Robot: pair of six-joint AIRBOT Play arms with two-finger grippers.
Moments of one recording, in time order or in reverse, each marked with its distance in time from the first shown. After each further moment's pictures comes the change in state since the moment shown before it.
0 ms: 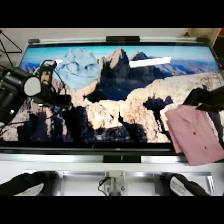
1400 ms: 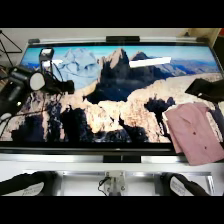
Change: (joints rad) left arm 0.095 -0.118 0.042 -0.002 0.325 -0.056; right arm 0.000 0.000 0.000 0.016 -0.230 0.000
